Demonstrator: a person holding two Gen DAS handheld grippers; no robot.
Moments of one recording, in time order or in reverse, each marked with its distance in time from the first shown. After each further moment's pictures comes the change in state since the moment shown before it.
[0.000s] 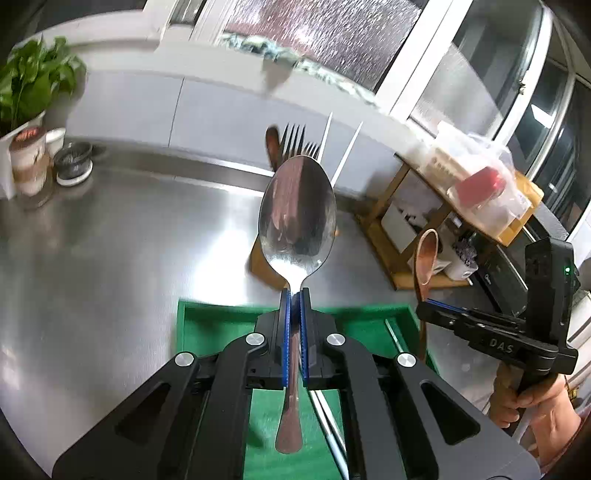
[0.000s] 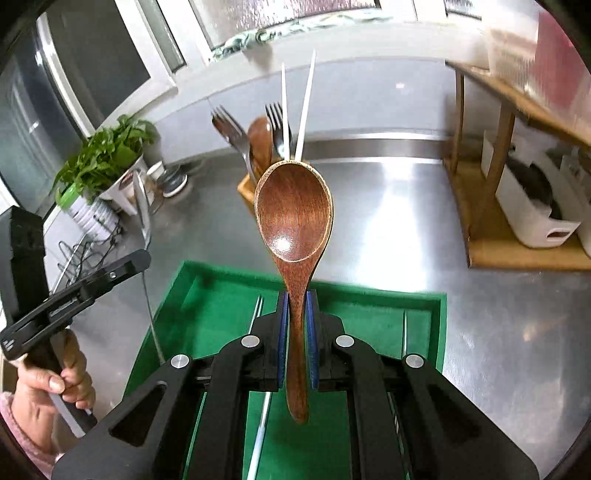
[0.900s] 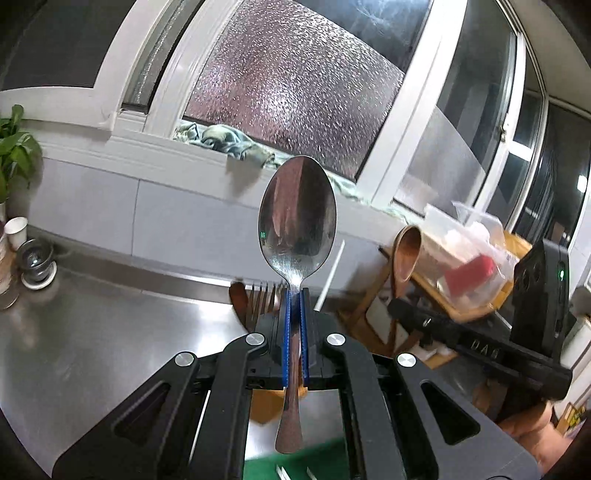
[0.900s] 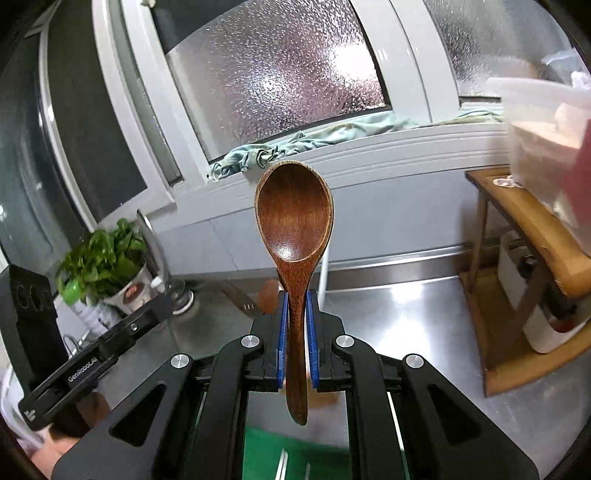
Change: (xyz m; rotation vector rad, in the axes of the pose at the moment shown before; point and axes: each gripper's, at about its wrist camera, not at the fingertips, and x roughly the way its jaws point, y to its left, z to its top) left arm 0.036 -0.008 0.102 0.036 -0.265 -0.086; right arm 0.010 0.006 0.106 0.080 -0.308 0.047
